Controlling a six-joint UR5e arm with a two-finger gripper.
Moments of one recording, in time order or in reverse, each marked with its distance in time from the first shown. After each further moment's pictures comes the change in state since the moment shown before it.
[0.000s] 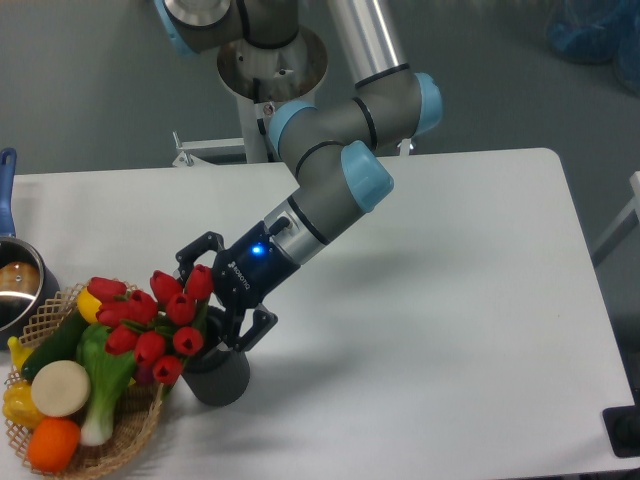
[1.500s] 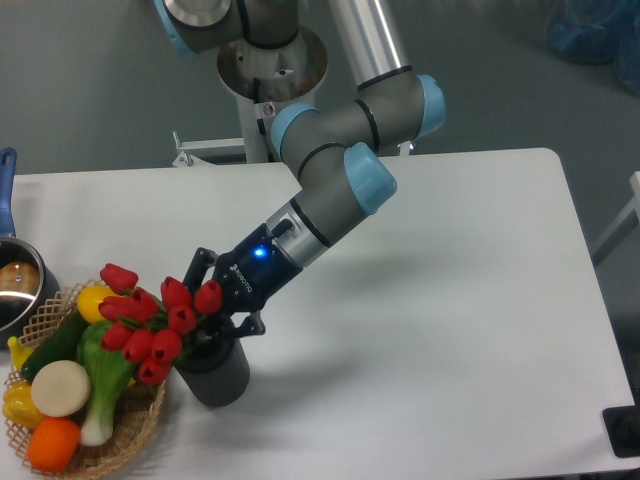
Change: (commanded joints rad) arm 0.015 0.000 0.015 -0.002 -0.011 -0.002
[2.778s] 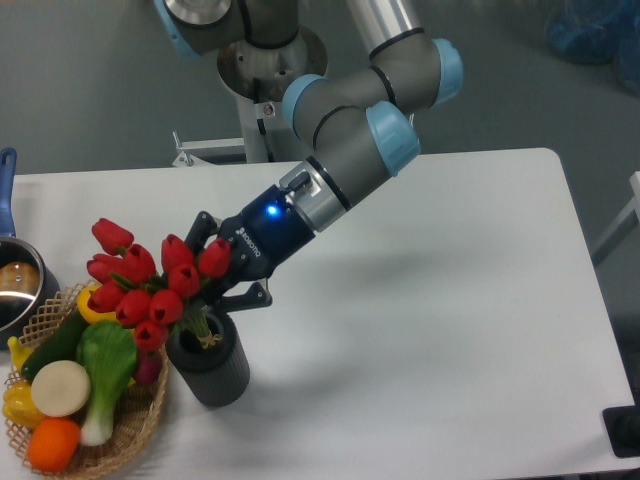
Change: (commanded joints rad) arm 0.034 0.098 0.089 0.000 -0.137 -0.121
